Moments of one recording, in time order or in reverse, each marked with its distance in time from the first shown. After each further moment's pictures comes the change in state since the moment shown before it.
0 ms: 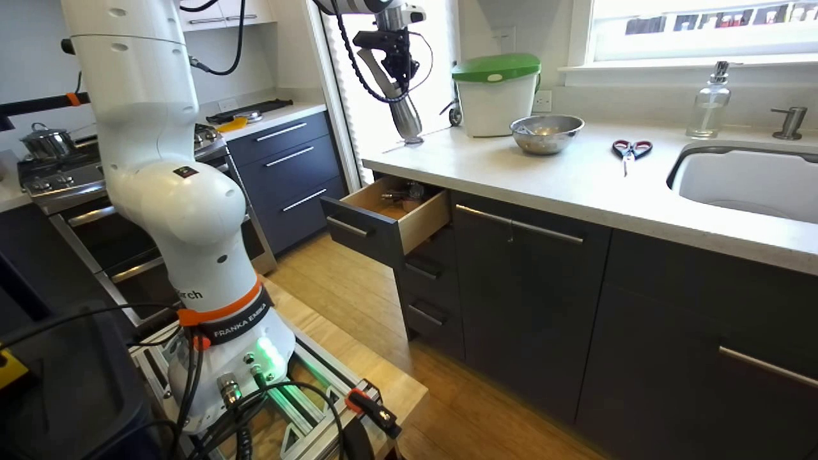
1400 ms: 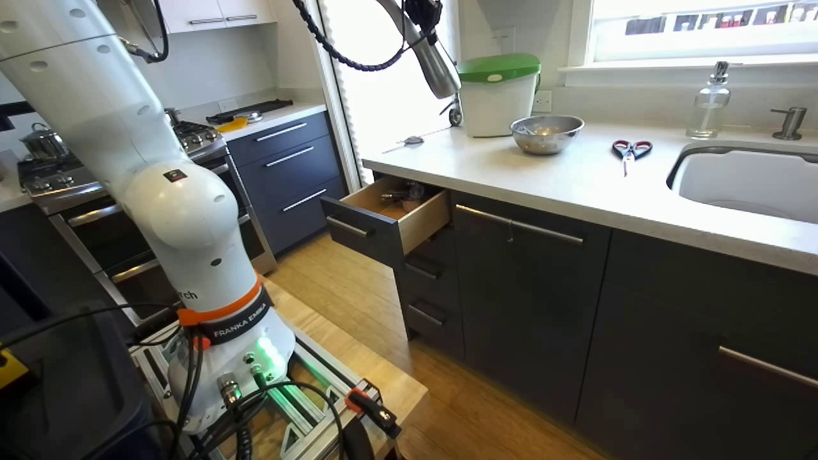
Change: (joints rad) arm -0.124 -0.354 -0.101 -0.196 -0.030 0.027 0.137
